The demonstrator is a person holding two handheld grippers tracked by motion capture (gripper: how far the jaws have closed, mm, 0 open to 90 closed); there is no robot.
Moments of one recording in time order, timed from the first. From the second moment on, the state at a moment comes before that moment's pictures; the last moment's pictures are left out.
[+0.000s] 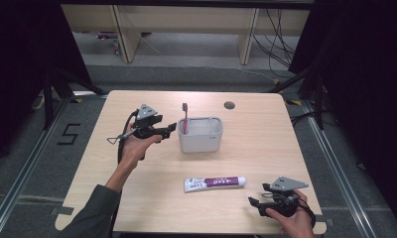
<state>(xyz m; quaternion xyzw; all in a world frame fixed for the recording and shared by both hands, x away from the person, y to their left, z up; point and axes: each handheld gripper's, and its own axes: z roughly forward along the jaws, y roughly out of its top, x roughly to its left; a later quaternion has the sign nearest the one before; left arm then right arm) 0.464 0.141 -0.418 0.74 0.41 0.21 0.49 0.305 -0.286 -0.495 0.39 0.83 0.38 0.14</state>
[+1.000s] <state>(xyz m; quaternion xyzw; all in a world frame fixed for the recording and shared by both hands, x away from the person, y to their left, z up) 0.418 0.164 -0.450 0.75 0.41 0.21 0.48 0.305 -0.286 -0.495 0.40 0.82 0.38 0.14</state>
